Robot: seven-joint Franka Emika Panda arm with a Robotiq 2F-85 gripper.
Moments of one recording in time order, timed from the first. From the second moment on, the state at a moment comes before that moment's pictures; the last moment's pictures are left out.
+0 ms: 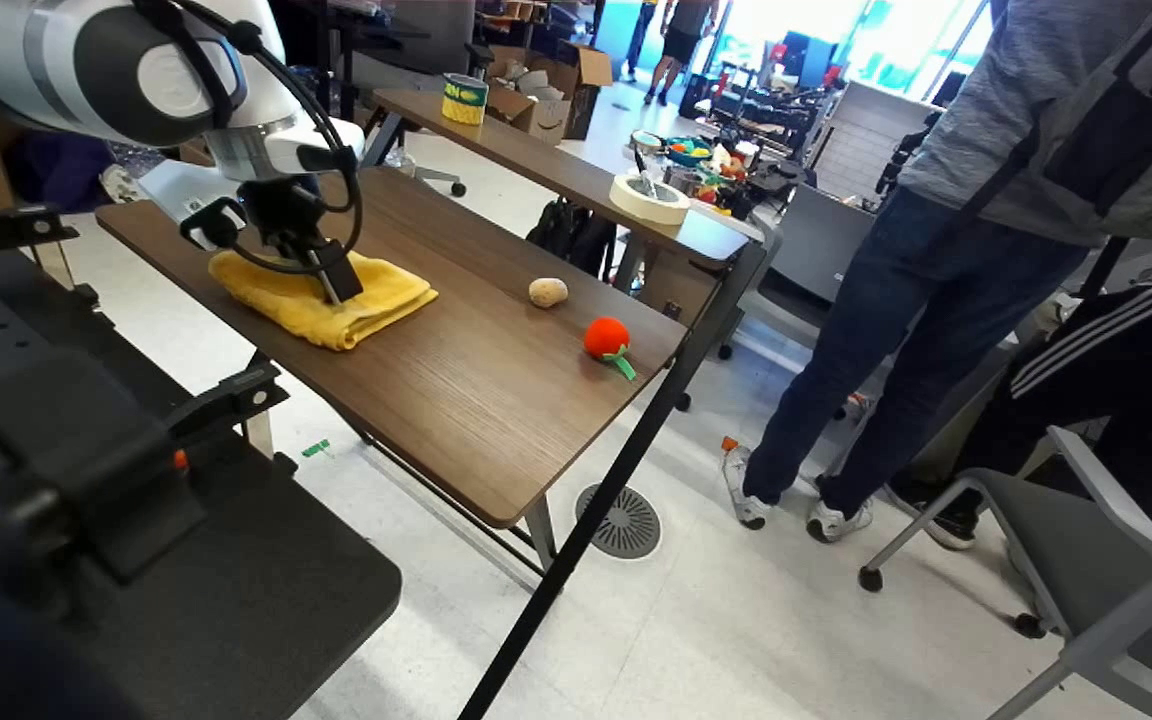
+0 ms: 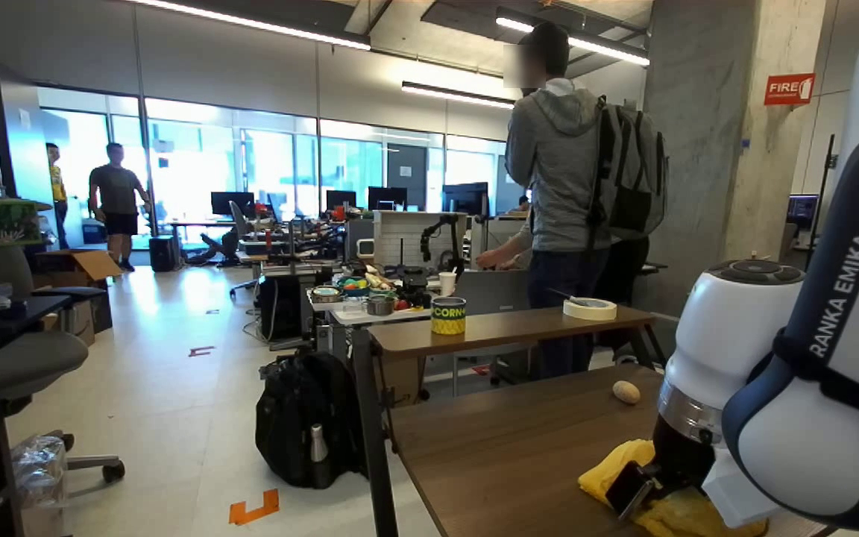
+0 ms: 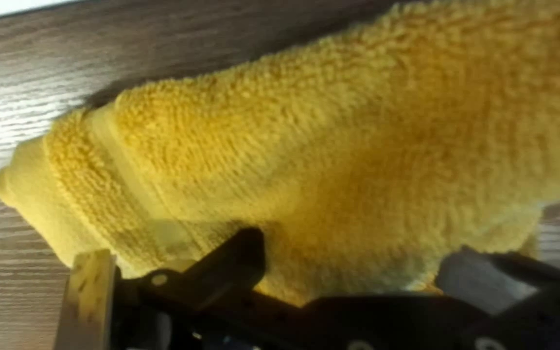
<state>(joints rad) 0.55 0.88 -0.29 -2.18 0.16 3.22 0.34</state>
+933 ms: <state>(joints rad) 0.40 0.88 0.00 -2.11 0.07 3.27 0.13</state>
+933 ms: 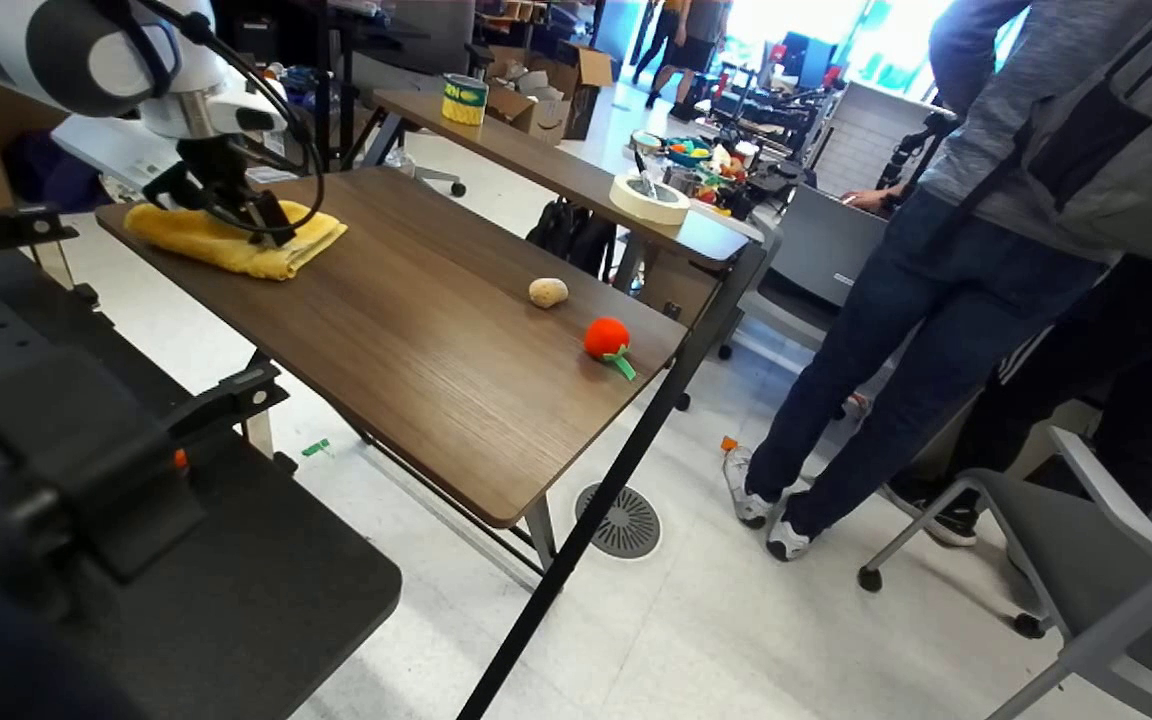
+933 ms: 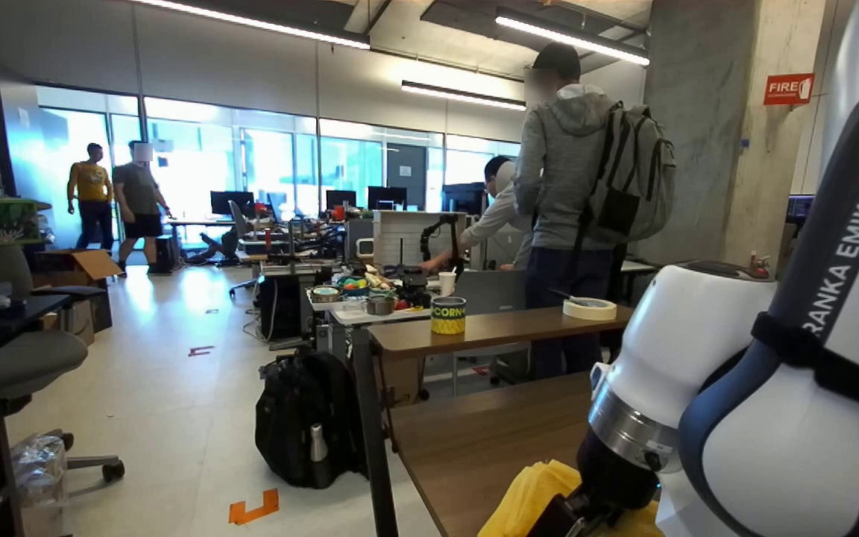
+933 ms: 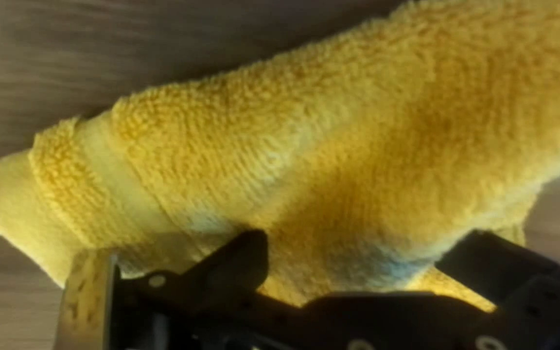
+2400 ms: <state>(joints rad) 0.69 0.96 -0.29 -1.92 0.28 3.32 0.21</state>
